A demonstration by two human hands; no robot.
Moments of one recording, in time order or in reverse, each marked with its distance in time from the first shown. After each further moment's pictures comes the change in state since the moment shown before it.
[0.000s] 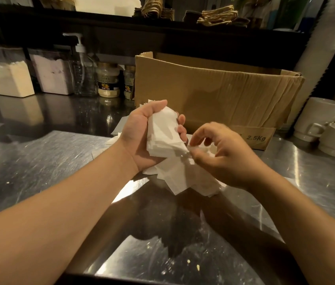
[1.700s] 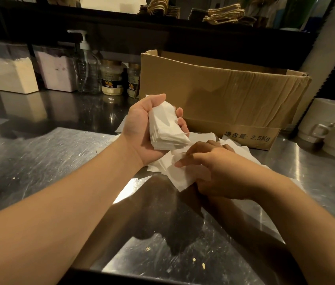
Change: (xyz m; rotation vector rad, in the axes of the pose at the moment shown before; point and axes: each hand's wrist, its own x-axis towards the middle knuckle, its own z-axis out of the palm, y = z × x) left_hand 0.001 0.005 -0.001 -0.088 0.064 0.073; right_hand 0.001 -0.002 0.004 -0.374 -0.447 -0.127
